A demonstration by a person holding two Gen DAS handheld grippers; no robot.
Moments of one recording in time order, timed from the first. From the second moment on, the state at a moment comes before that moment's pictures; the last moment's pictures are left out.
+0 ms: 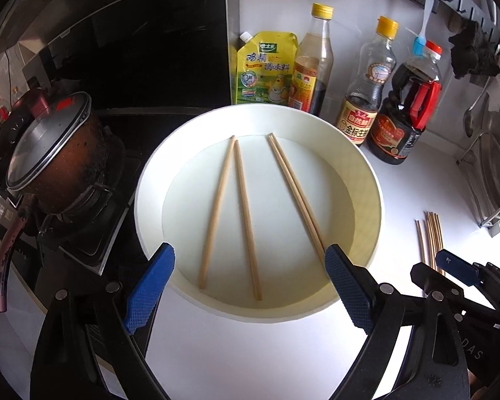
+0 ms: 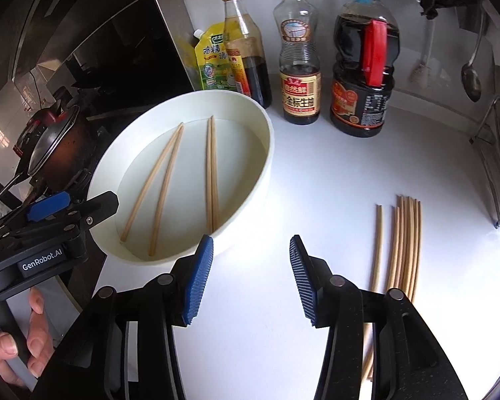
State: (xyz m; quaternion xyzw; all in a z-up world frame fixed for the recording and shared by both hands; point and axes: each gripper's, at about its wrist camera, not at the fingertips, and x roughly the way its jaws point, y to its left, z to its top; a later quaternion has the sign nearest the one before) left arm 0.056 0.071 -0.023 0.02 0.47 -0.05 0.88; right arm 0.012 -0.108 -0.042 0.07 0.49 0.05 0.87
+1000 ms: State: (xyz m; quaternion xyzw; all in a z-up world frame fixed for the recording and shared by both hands) left arm -0.004 -0.110 -0.085 0.08 0.50 -0.17 0.84; right arm -0.085 -0.283 -0.123 0.12 0.51 -0.09 0.84
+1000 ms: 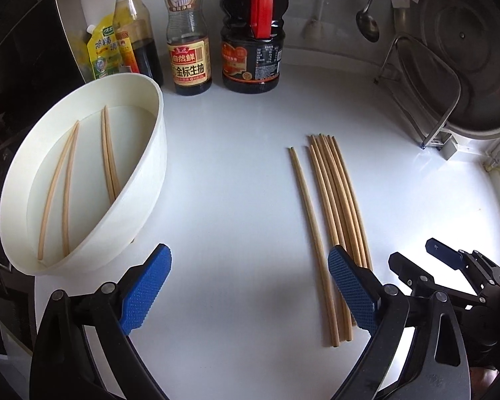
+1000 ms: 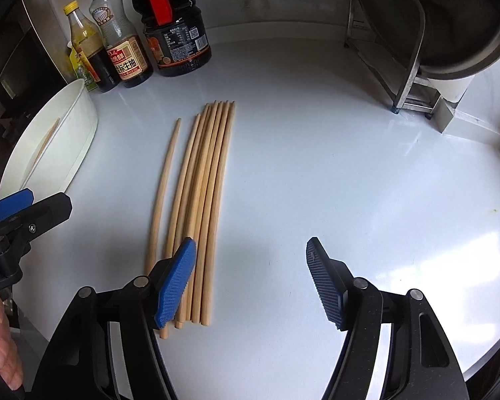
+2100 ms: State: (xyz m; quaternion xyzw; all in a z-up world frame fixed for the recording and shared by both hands) left arm 0.006 -0.125 -0.123 0.07 0.53 -0.15 0.83; right arm -0.063 -0.277 -0.150 0.07 0.52 -0.09 0.84
